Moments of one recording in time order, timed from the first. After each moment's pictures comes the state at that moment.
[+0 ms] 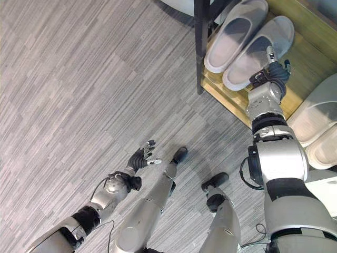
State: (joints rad) left arm -0.39 0.28 -0.67 0.61 -0.53 -0.29 0.12; right arm -1.33 -0.61 0.10 1.31 1.14 -0.22 -0.38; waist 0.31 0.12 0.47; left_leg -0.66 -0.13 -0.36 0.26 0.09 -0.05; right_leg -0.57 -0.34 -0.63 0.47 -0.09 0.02
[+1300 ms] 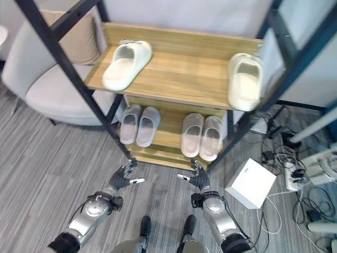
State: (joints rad) left arm -0.22 0.36 -0.54 0.46 -0.22 -0.18 0.11; right arm -0.10 -0.27 0.34 0.46 0.31 -0.10 -0.15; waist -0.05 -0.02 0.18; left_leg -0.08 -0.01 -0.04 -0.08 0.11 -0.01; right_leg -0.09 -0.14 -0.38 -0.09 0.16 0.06
